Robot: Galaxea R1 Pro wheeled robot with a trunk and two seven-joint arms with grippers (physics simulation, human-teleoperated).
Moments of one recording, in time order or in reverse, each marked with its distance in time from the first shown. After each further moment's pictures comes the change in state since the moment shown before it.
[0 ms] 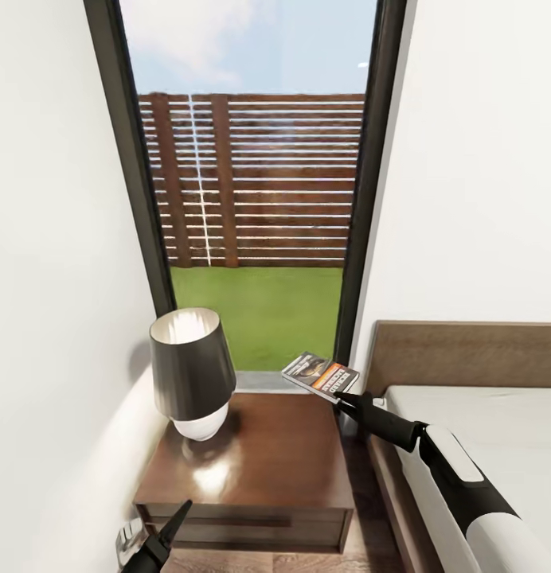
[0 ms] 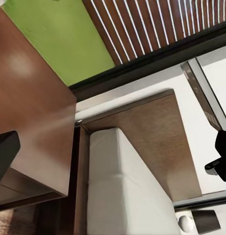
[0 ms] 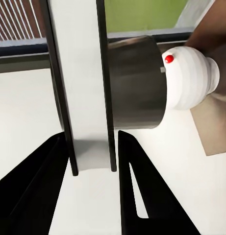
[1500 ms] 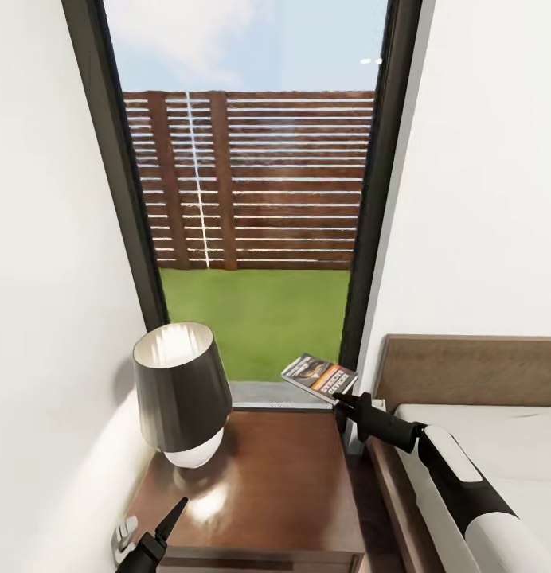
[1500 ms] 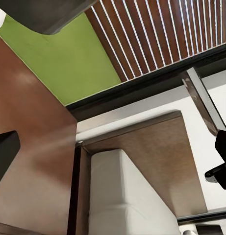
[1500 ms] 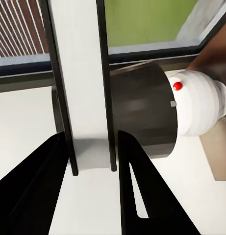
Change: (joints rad) left arm 0.000 0.001 0.025 0.000 0.001 0.003 -0.001; right arm -0.001 0.003 0.005 0.010 0.001 -0.001 -0.001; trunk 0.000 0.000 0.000
